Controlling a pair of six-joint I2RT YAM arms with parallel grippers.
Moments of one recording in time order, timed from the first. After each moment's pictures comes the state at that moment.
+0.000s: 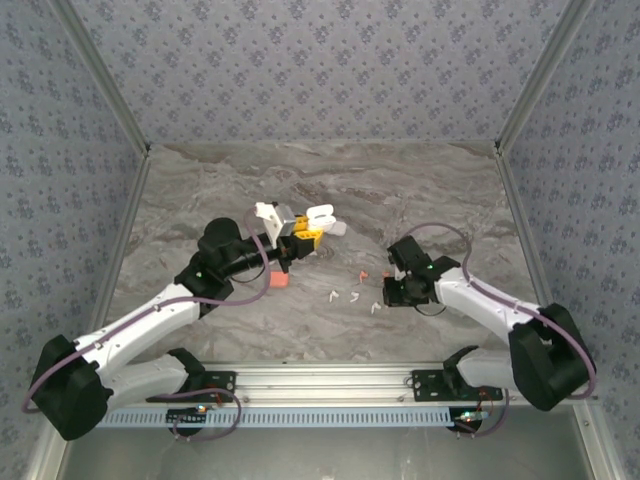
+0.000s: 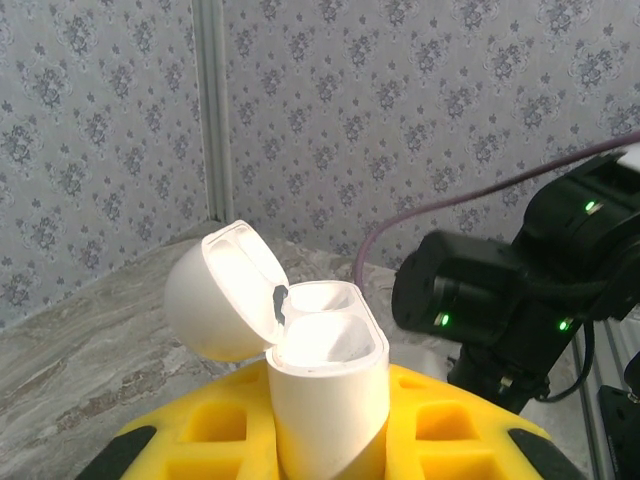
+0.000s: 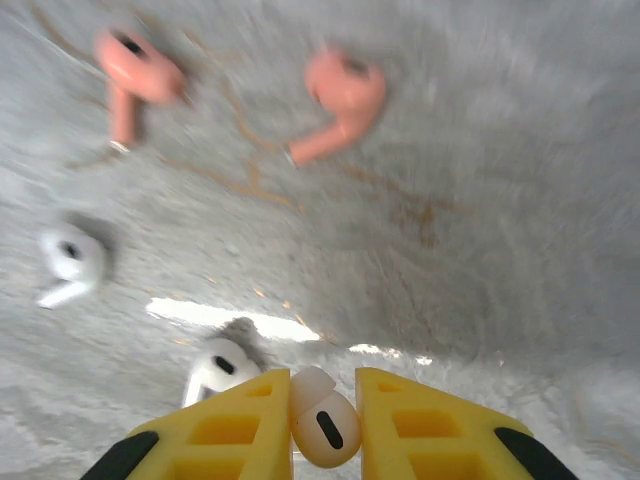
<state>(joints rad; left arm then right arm) -0.72 1.07 0.69 0.39 0.46 -0.07 0.53 1.22 0.67 -0.65 -0.05 0.43</state>
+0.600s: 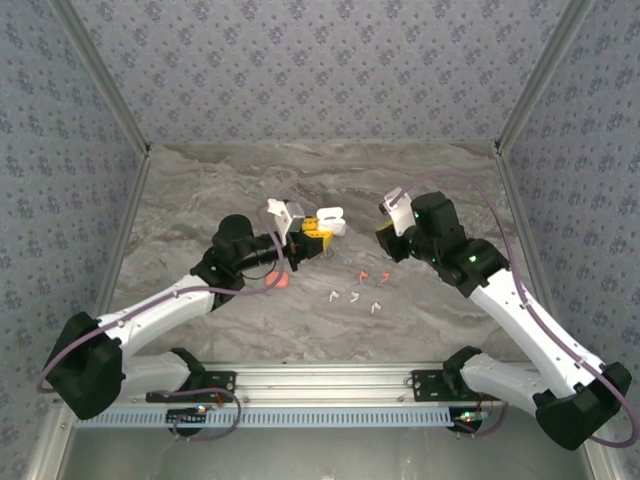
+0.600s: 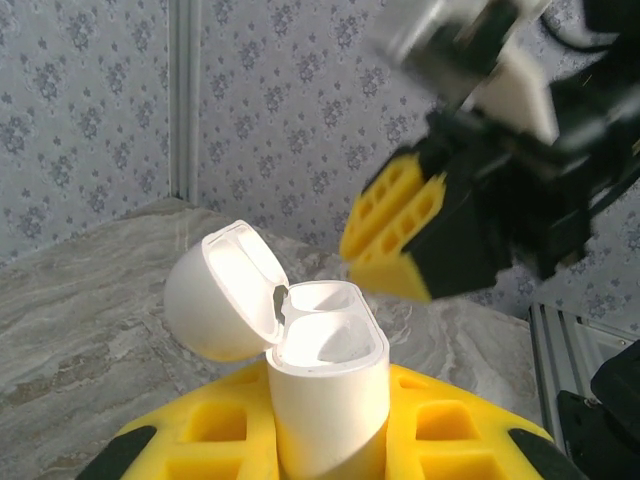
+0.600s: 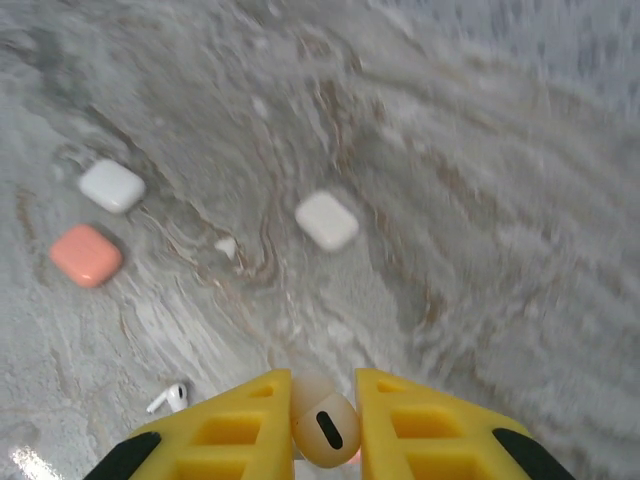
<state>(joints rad) -0.72 1.20 0.69 0.50 0.52 -0.18 0.57 1.02 1.08 -0.65 -0.02 -0.12</state>
